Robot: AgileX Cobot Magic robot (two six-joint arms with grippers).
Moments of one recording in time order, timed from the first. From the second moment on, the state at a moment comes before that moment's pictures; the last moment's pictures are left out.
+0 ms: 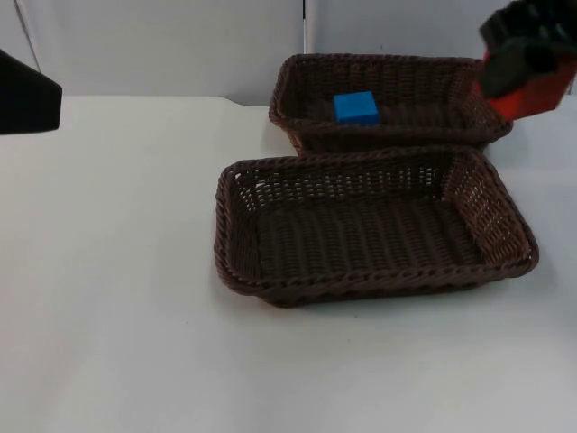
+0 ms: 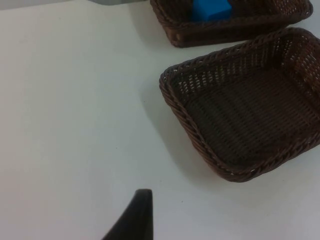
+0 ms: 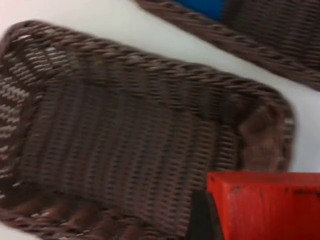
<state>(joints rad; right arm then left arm) 0.40 1.68 -1.27 0.11 0.62 -0.14 -0.26 0.79 -0.61 -0.37 0.56 0.27</state>
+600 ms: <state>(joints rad) 0.50 1.68 -1.27 0.11 0.58 -0.17 -0.26 0.79 -0.61 -0.37 0.56 0.27</state>
